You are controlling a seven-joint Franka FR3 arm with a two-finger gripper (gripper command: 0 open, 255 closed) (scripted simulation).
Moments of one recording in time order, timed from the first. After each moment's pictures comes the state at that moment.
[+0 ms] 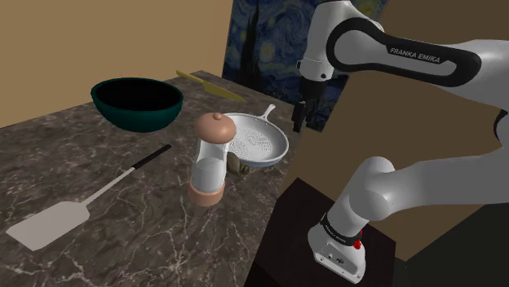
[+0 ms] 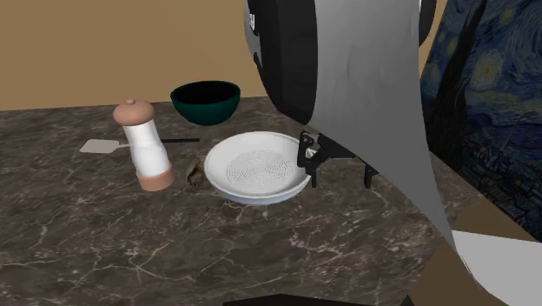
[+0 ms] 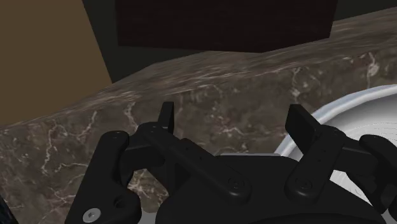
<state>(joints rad) 0.02 -0.81 0.04 -2.45 -0.05 1.51 0.04</state>
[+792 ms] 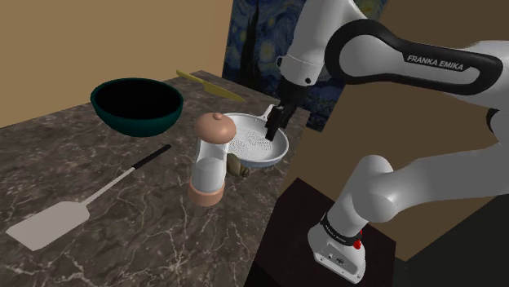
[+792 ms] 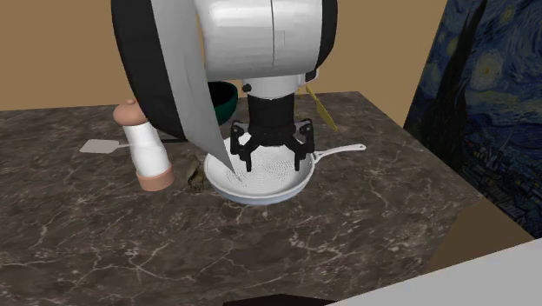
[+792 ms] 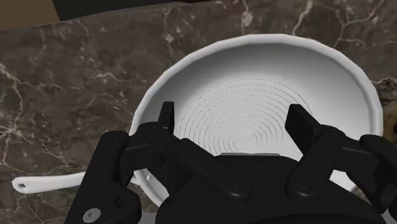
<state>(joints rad) 0.14 -0.78 0.21 -2.44 0.12 1.70 0.16</state>
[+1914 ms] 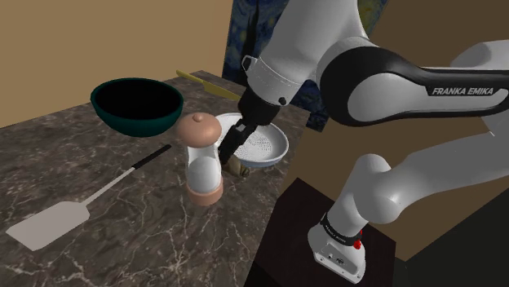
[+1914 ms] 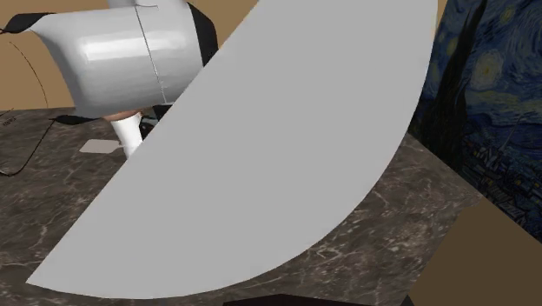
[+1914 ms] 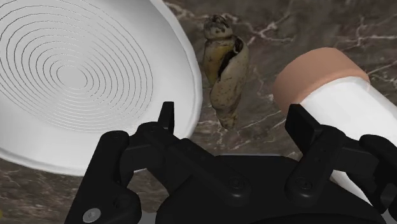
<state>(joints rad) 0.24 -0.65 0.47 -2.37 0.23 2.03 0.31</state>
